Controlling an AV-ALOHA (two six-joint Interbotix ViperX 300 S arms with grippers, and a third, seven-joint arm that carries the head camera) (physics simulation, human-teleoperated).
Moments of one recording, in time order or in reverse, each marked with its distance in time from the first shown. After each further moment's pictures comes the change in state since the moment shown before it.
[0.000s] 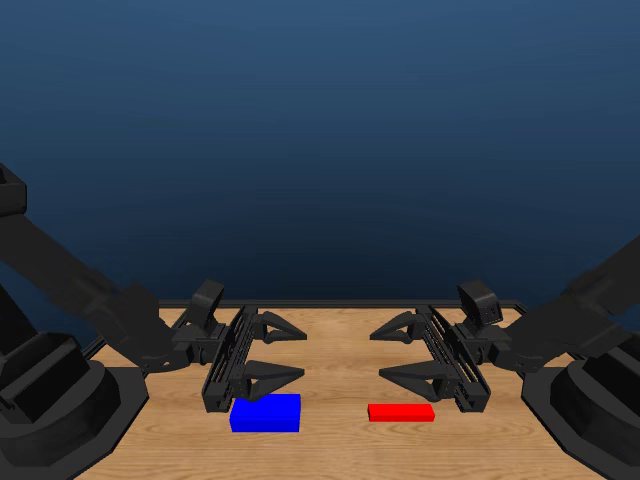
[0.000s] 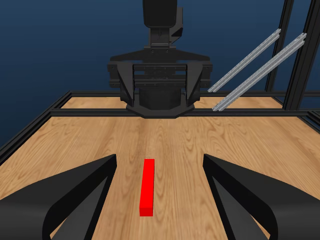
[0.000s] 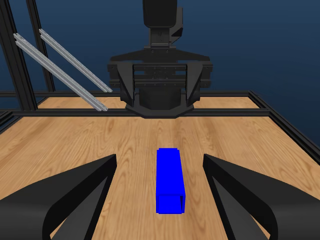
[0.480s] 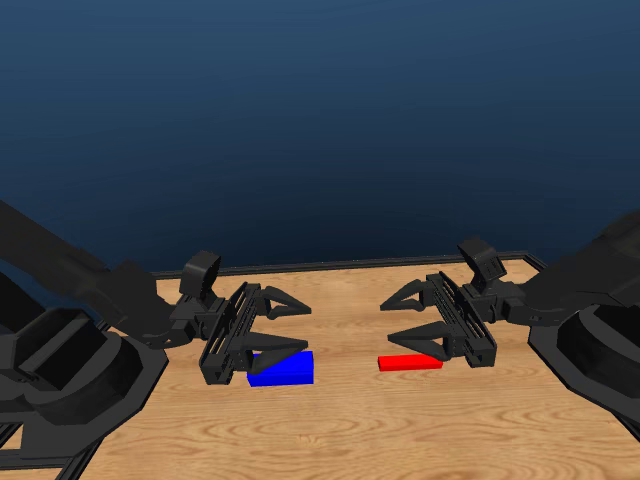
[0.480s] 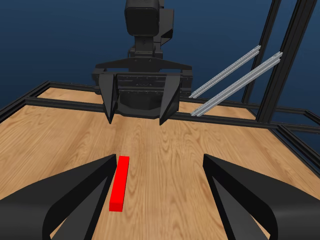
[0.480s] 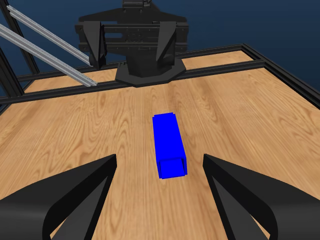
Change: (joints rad) left arm -0.037 0.007 0.032 0.010 -0.057 -0.135; right arm 0.040 0.004 -0.005 0.135 0.140 0.043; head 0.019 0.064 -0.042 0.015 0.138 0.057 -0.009
